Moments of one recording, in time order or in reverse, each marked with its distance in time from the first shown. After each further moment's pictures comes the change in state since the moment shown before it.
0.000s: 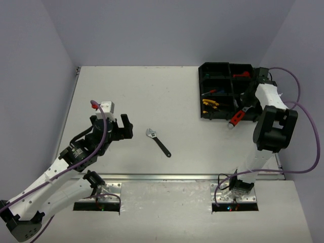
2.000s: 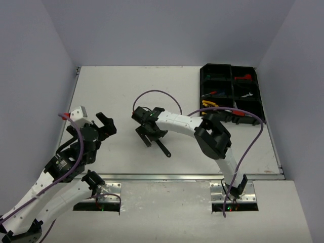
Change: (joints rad) left arm 0.018 -0.136 0.017 -0.120 -0.298 -0.185; right arm 1.217 0.295 0.215 -0.181 0.041 -0.129
